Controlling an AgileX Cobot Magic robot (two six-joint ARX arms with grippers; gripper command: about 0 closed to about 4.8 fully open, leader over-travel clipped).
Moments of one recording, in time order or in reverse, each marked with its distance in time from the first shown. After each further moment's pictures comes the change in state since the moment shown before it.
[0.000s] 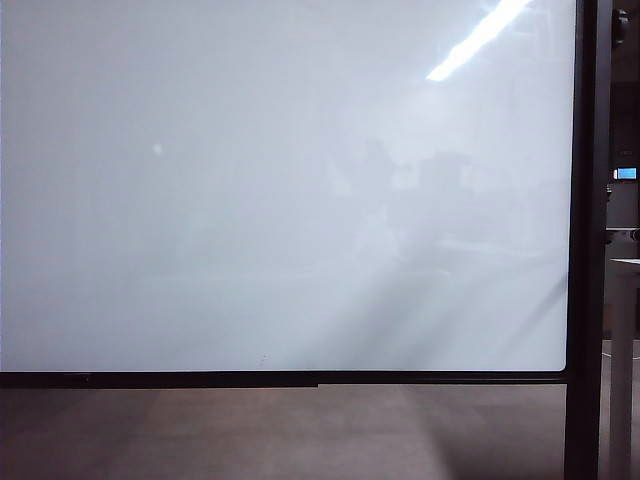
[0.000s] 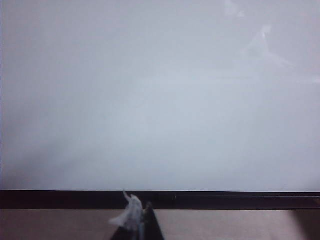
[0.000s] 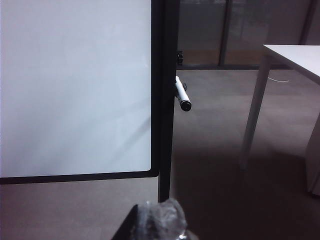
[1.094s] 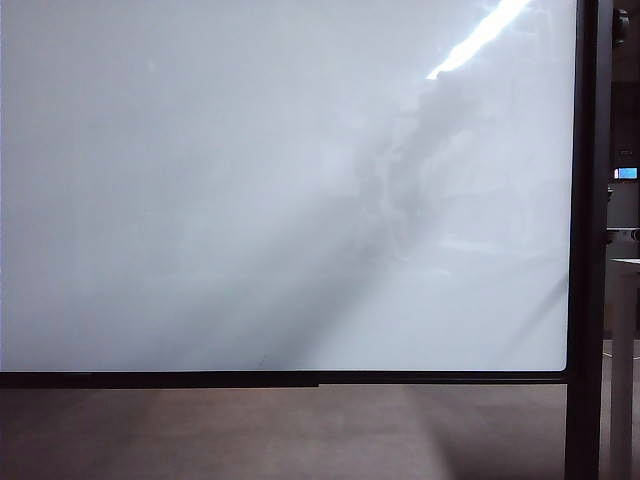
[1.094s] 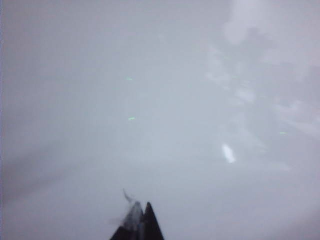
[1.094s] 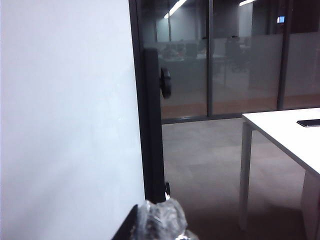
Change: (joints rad) left arm 0.000 0.326 0.547 -0.063 0.021 -0.106; right arm 0.001 0.321 0.577 -0.066 0.058 0.045
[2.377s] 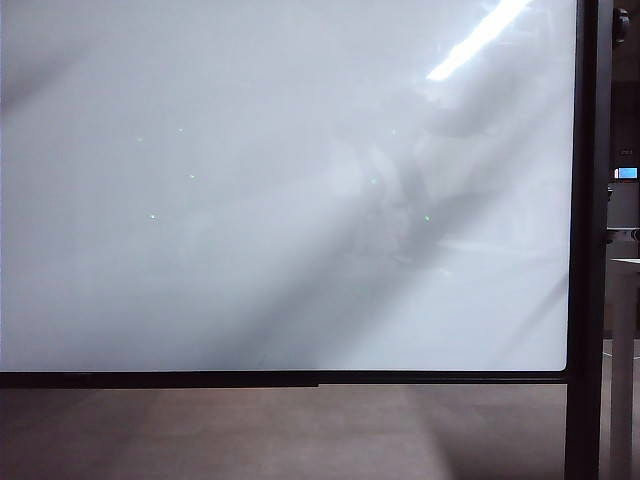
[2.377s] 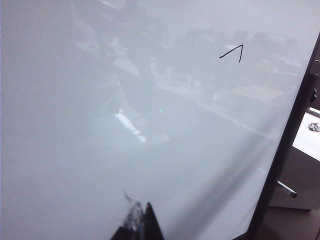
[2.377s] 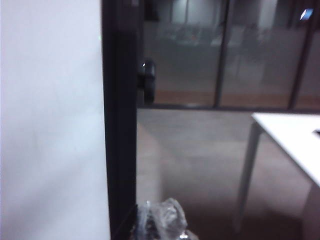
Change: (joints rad) left arm -0.267 0.412 0.339 0.001 0.219 0.025; right arm -0.364 0.594 0.131 0.391 -0.455 -0.053
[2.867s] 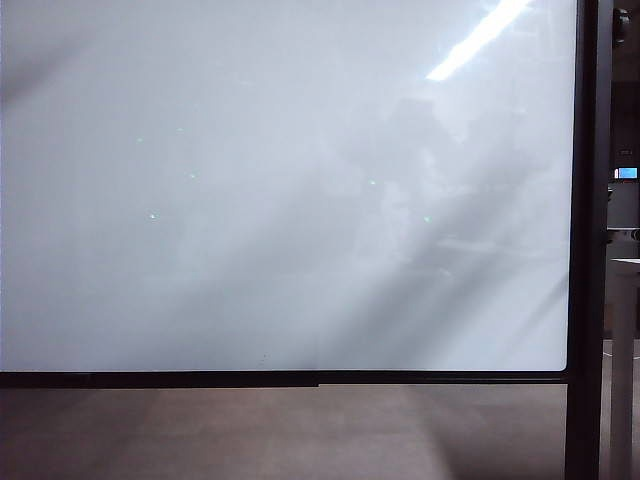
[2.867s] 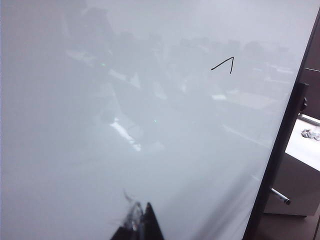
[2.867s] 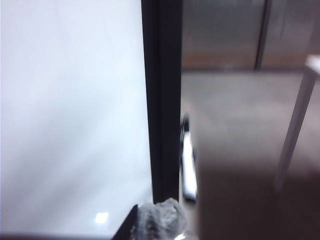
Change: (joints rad) left arm 0.002 -0.003 0.000 0.033 0.023 -0.002; right arm 0.044 0.186 -0.320 0.360 -0.064 0.030
